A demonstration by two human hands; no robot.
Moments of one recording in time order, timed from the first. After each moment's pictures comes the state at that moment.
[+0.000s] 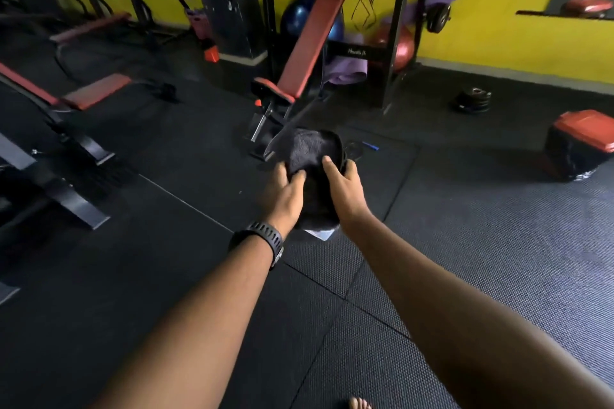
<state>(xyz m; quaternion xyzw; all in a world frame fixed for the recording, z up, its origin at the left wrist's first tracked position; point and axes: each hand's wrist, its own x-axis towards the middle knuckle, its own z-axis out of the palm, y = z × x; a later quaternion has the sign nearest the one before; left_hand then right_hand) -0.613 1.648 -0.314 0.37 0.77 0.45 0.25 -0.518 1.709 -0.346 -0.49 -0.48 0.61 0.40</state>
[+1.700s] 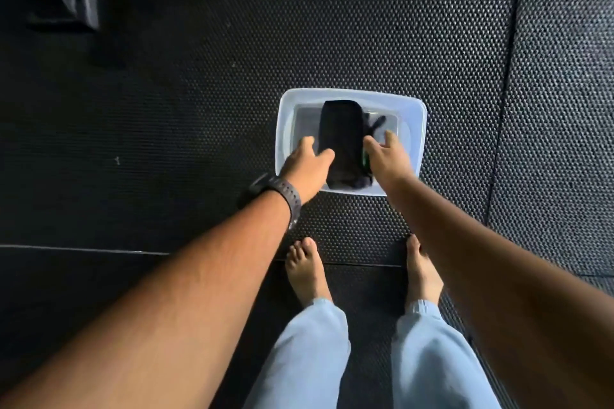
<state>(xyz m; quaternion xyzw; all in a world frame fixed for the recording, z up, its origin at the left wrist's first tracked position) -0.960 2.183 -1.050 0.42 0.70 -0.05 0.57 -0.812 2.156 -1.092 -0.80 -0.25 0.53 0.12</state>
